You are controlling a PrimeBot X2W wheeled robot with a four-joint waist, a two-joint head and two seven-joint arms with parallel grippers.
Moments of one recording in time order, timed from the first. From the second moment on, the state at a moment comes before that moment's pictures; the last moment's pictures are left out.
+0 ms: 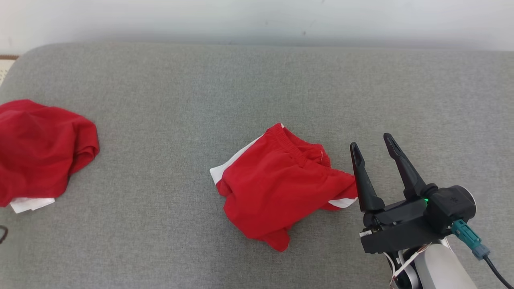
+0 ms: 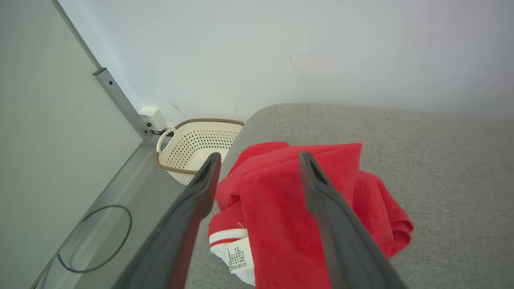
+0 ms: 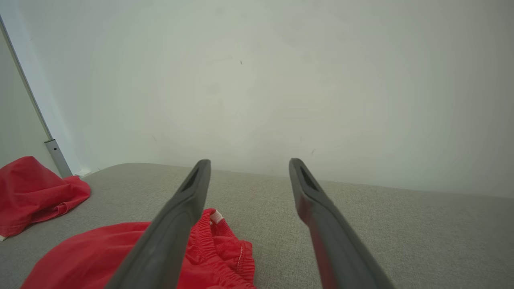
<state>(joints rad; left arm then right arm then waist) -0.94 0.57 -0.23 1.02 -0.45 -0.12 -0.16 -0.27 -0.18 0.34 0.00 0.18 0.13 -0.26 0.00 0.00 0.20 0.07</state>
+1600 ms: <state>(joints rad) -0.36 0.24 -0.07 0.11 -0.35 -0.01 -0.26 -0.19 -0.13 0.19 0.10 0.20 0.13 -0.26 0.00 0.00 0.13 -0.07</state>
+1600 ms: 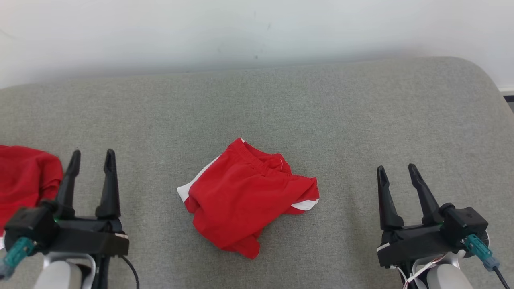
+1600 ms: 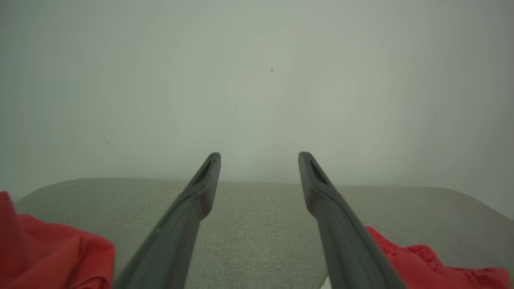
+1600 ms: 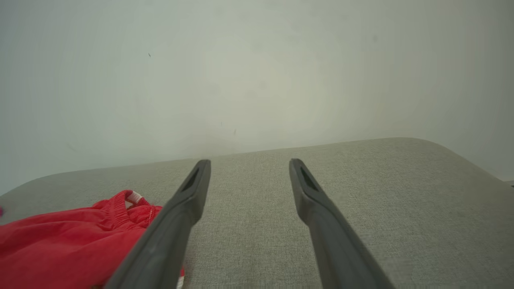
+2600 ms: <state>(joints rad) -0.18 0.08 0.02 0.08 -0.16 -0.01 -0.26 -0.25 -0.24 0.46 0.38 0.38 0.13 -0.20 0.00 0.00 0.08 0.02</state>
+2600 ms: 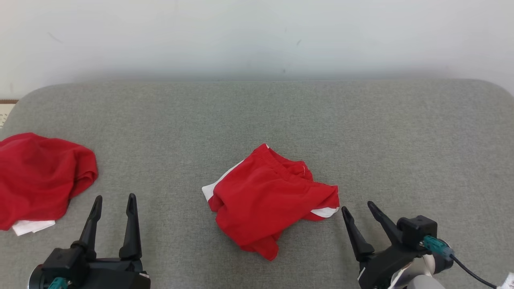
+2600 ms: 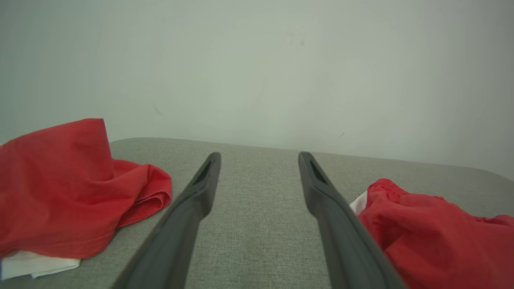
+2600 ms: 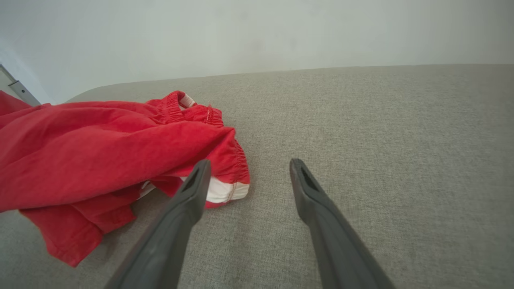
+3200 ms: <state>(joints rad) -0.17 0.05 0.02 0.08 -0.18 -0.02 -0.26 -0.44 -0.27 0.65 0.64 0.51 0.13 -0.16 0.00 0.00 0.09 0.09</state>
